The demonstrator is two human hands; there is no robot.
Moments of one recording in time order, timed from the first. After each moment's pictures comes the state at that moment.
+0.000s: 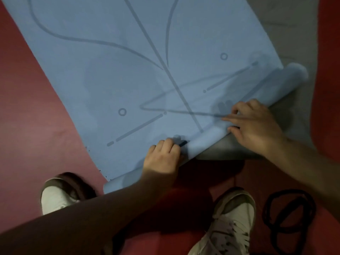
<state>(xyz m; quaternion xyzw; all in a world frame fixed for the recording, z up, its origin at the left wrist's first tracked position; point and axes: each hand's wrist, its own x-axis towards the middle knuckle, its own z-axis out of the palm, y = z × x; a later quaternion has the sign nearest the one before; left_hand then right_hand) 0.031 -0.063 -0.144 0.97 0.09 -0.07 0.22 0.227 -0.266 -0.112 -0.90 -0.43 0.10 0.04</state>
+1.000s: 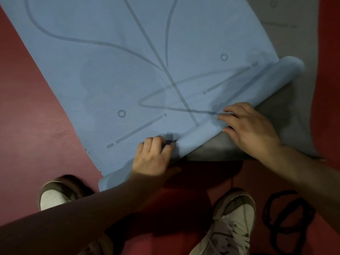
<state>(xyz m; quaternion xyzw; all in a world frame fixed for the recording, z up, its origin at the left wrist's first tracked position) 0.029 -0.036 -0.137 0.98 0.06 -0.10 0.17 0.224 -0.258 -0.117 -0.89 -0.44 0.10 0.07</state>
